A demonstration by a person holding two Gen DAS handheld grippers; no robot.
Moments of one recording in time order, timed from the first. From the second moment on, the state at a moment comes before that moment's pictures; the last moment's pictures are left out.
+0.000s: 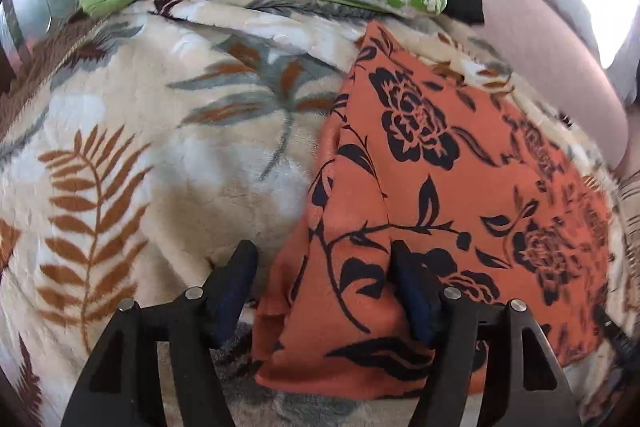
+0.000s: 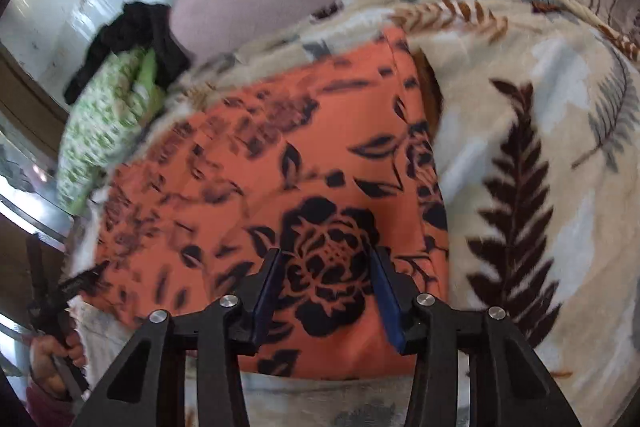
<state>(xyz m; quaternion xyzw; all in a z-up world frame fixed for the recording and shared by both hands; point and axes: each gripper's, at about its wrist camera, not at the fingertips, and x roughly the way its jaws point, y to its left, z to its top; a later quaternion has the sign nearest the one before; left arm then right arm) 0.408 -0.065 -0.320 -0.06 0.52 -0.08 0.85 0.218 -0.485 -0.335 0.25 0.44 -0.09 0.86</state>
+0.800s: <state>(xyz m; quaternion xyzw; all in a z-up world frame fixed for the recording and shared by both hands) 0.327 -0.118 -0.289 -0.04 0.45 -0.09 0.89 0.212 -0.415 -0.303 0.28 0.38 -0.05 0.88</state>
